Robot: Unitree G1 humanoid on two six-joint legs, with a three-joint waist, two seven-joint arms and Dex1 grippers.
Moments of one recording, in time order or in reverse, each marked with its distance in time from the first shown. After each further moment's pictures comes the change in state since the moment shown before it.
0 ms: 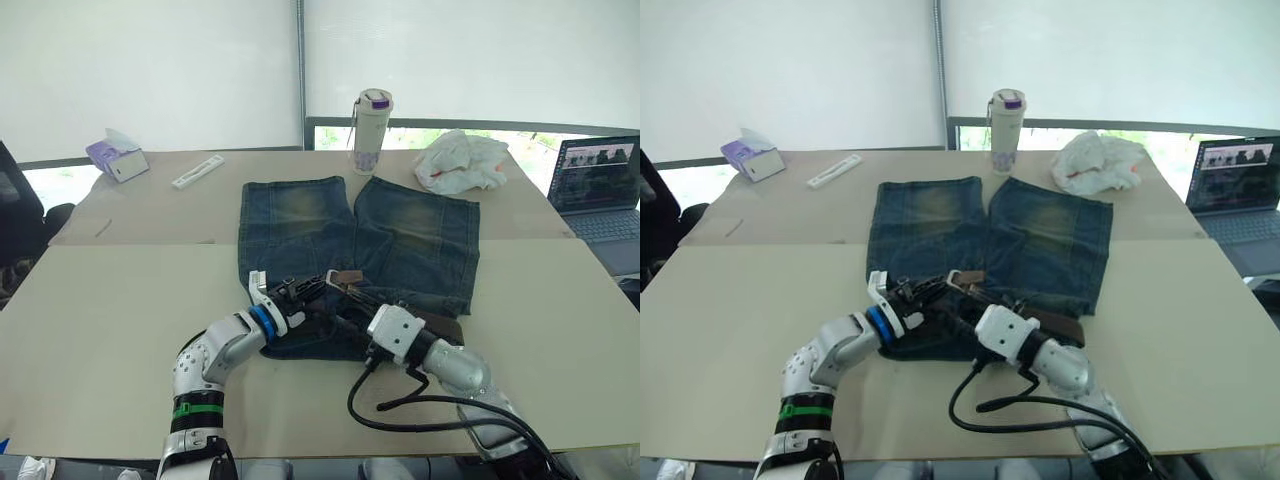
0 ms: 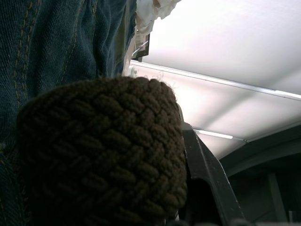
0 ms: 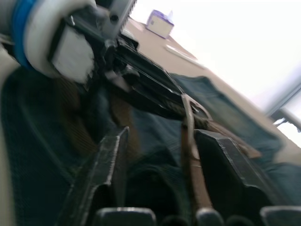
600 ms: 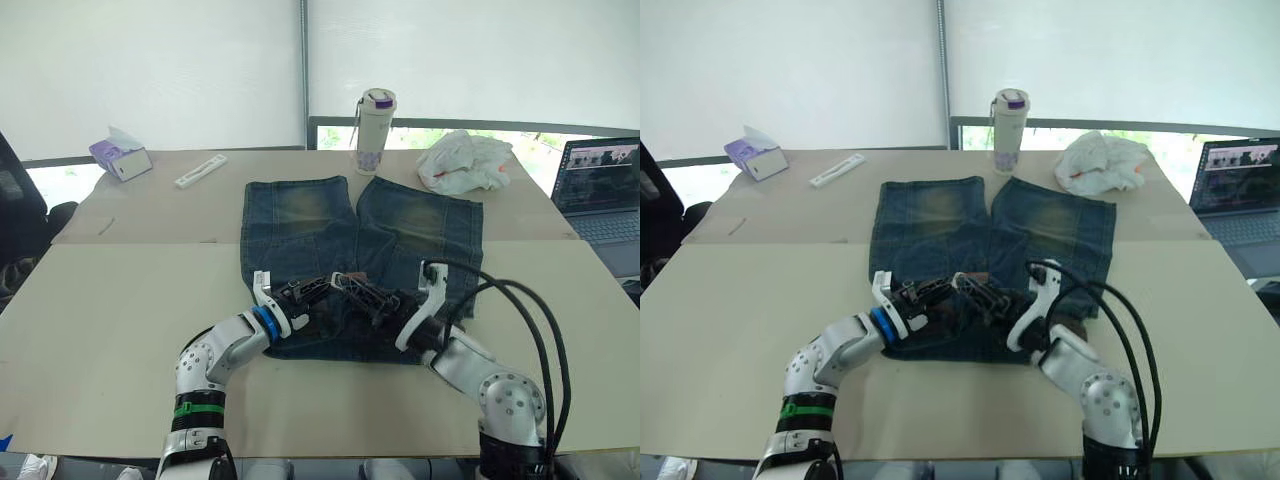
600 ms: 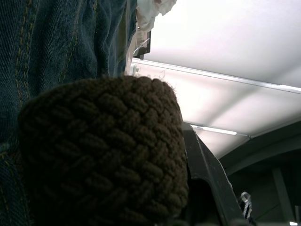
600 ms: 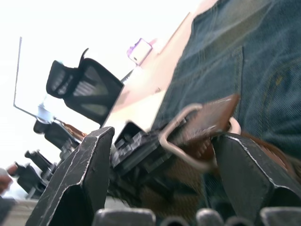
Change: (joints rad) left arm 0.001 0.011 -0.030 0.000 0.043 0.000 -0.051; right arm -0.135 0.321 -0.432 -0.066 1.084 0.910 -0.584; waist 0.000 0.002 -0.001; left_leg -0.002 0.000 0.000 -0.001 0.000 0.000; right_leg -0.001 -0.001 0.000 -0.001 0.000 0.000
